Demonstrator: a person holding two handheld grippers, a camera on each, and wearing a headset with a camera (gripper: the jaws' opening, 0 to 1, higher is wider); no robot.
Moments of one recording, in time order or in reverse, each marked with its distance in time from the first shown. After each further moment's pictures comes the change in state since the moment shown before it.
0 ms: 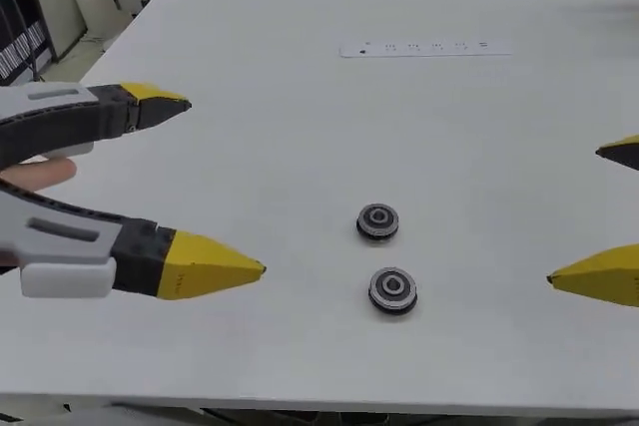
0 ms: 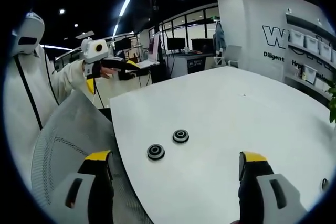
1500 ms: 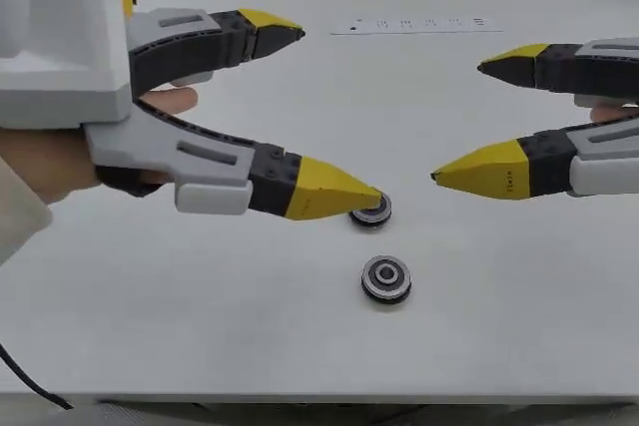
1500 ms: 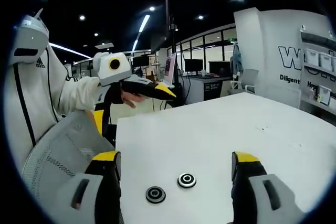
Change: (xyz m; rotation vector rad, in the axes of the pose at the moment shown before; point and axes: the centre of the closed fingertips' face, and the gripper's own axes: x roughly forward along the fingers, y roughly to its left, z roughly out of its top) left arm 0.076 -0.001 0.038 0.124 -0.143 -0.127; right arm 0.057 0.010 0.068 -0.082 -0.205 0.134
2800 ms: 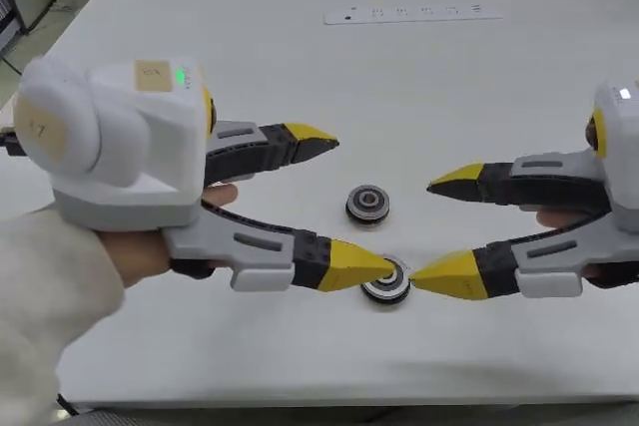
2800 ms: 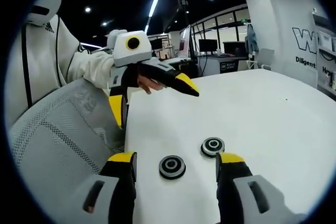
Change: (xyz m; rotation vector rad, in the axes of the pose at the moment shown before) left arm 0.032 -0.026 -0.066 -0.114 0.077 -0.081; right arm 0.027 0.040 -0.091 0.028 0.176 0.144
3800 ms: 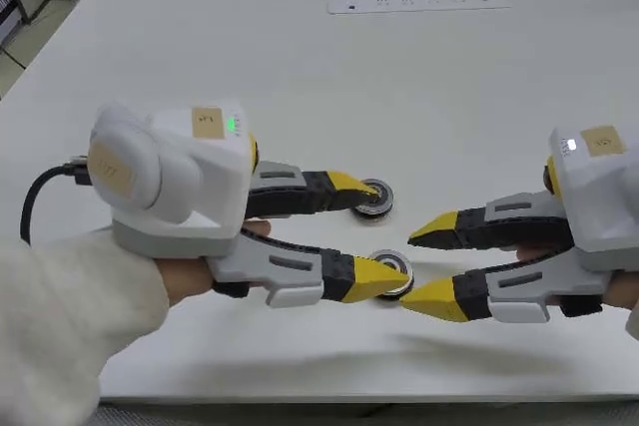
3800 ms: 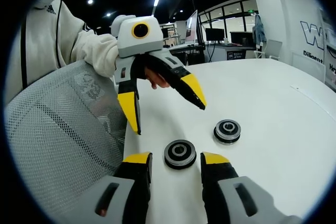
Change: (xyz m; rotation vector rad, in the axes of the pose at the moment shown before) left arm 0.026 -0.016 -0.031 -0.013 0.024 -0.091; right arm 0.019 0.008 -0.035 -0.006 0.083 0.045
